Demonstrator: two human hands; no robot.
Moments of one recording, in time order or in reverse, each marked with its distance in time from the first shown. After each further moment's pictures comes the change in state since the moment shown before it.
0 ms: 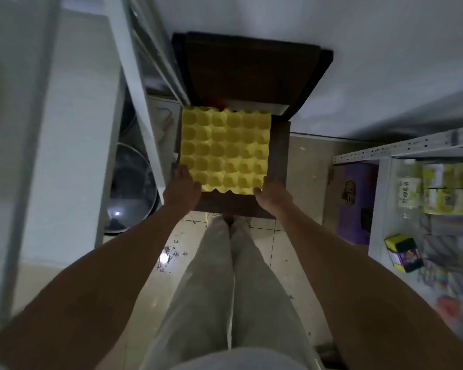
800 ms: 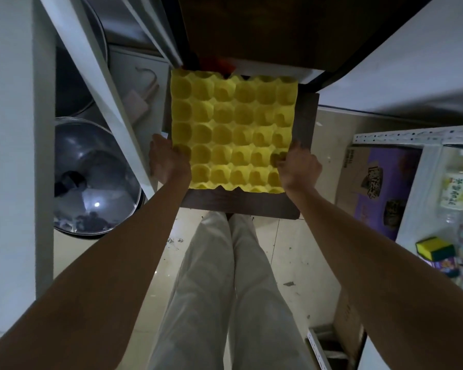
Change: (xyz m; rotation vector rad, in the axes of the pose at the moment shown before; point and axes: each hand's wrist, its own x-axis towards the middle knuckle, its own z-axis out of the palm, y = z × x) left_hand 0.127 -0.015 0.042 -0.314 0.361 -0.436; right_hand 0.115 0.011 0.025 -0.214 0.461 0.133
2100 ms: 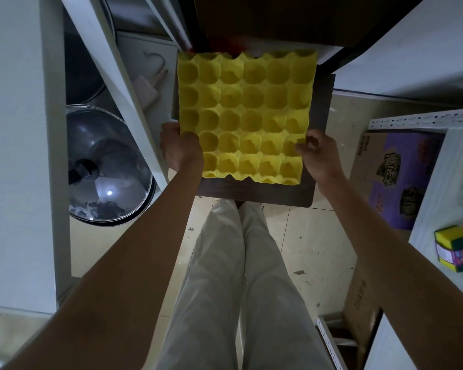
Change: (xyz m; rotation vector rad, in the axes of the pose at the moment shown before) left_hand -0.018 0.006 -0.007 -0.385 0.014 -0.122; right_hand -0.009 0.027 -0.012 0.876 -0.234 0.064
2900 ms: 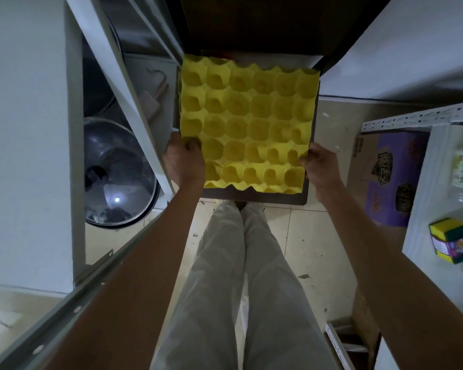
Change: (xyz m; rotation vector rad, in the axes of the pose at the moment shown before) left_hand -0.044 0.009 -0.034 0.162 0.050 0.273; right_hand -0.046 -0.007 -0.026 0.254 0.018 0.167
